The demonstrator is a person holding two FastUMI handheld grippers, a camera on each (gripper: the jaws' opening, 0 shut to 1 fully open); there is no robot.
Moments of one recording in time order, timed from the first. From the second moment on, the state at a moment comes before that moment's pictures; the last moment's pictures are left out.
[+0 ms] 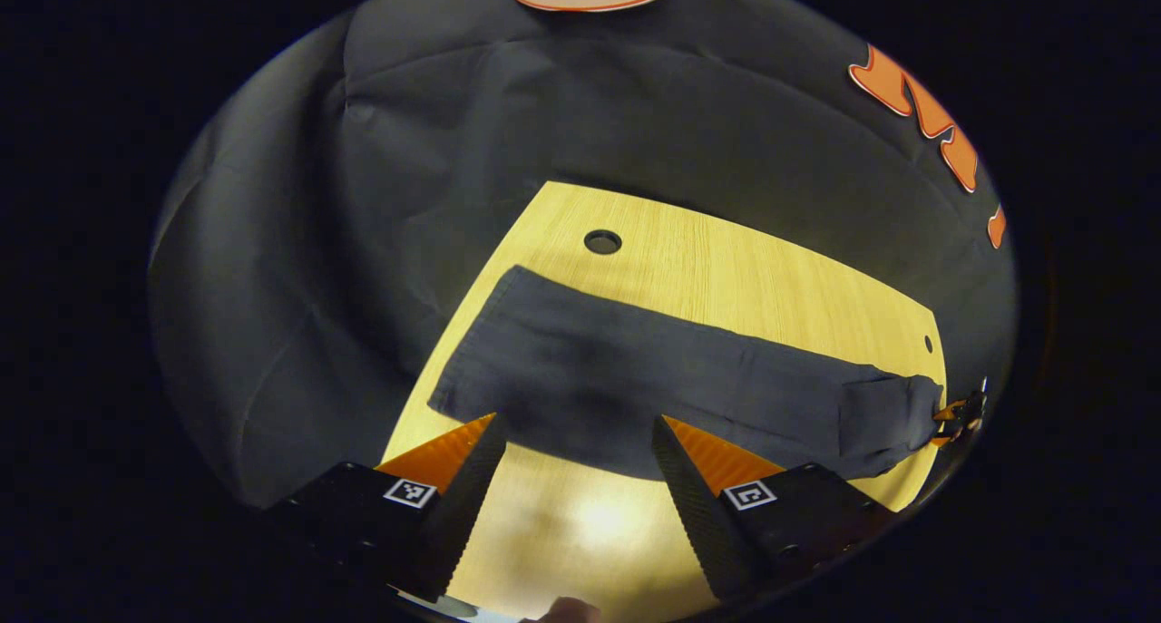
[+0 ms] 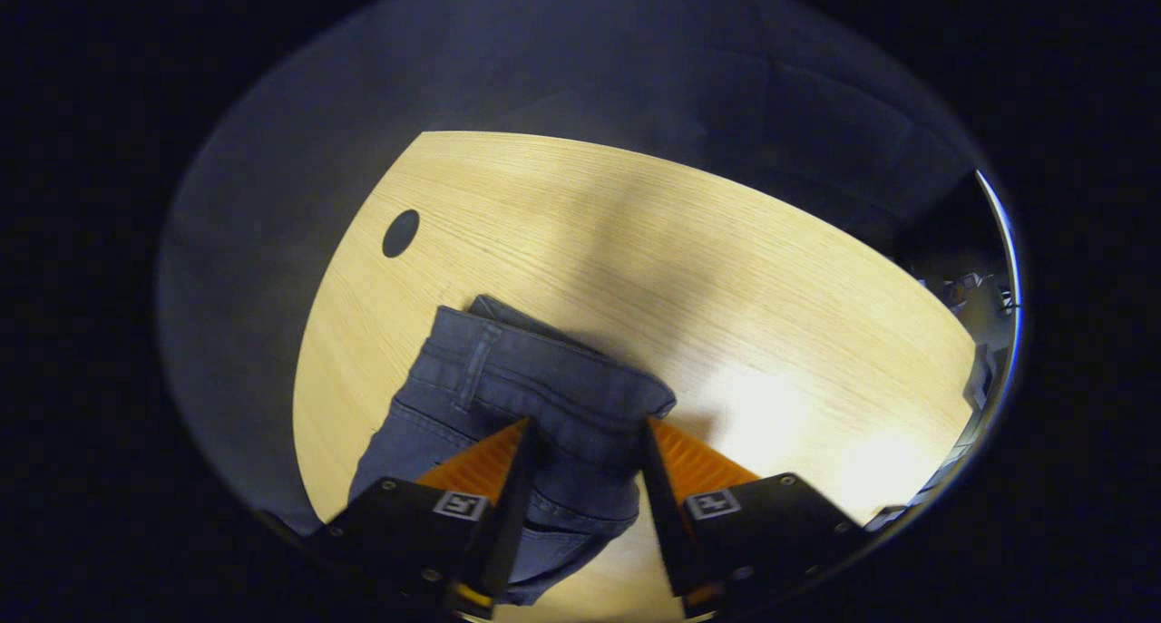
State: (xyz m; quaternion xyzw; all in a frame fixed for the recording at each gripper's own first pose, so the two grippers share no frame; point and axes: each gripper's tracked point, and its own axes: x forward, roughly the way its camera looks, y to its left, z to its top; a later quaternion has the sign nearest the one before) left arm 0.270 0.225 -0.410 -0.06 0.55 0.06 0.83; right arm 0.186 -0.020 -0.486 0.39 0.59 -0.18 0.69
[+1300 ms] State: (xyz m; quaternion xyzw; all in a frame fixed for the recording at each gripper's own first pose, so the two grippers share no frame) left arm 0.273 0.219 -0.408 -0.09 0.54 0.02 0.84; right arm 0.160 0.188 -0.313 0.53 0.49 0.06 0.69
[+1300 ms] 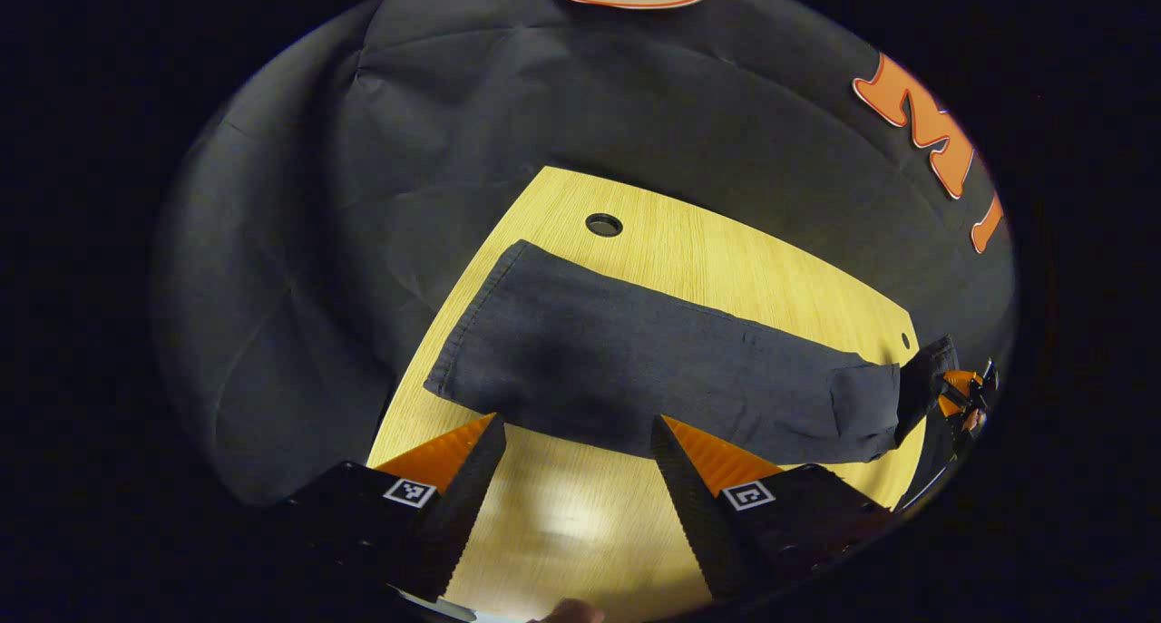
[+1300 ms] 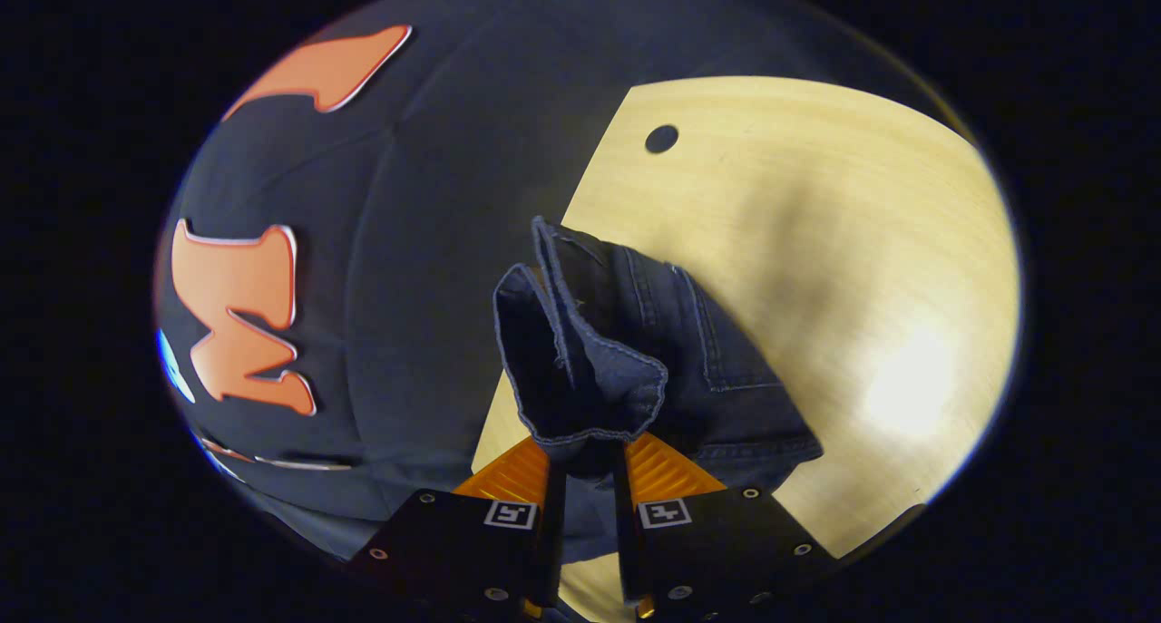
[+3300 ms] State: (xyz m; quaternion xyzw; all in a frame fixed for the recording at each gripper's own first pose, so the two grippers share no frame) left arm 0.292 0.268 -0.430 -0.34 0.55 0.19 0.74; right arm 0.048 0.192 -0.336 0.40 0.58 -0.01 0.71
